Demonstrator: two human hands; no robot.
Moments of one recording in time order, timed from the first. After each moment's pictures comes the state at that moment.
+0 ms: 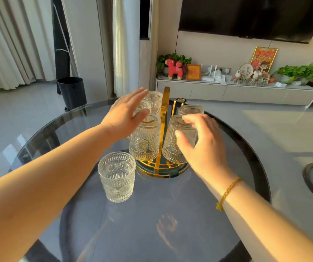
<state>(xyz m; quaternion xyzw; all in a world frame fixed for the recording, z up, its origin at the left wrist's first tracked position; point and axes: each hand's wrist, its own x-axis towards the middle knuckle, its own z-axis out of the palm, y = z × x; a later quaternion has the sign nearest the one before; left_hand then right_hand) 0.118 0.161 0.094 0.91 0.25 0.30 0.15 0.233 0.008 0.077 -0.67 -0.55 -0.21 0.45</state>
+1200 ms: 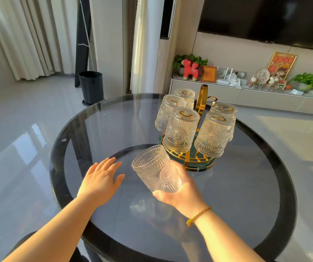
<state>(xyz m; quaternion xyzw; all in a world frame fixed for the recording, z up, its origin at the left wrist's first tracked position) -0.031 0.156 -0.063 0.88 0.46 0.10 0.10 0.135 0.020 -0.027 -0.66 -0.50 0.25 0.49</state>
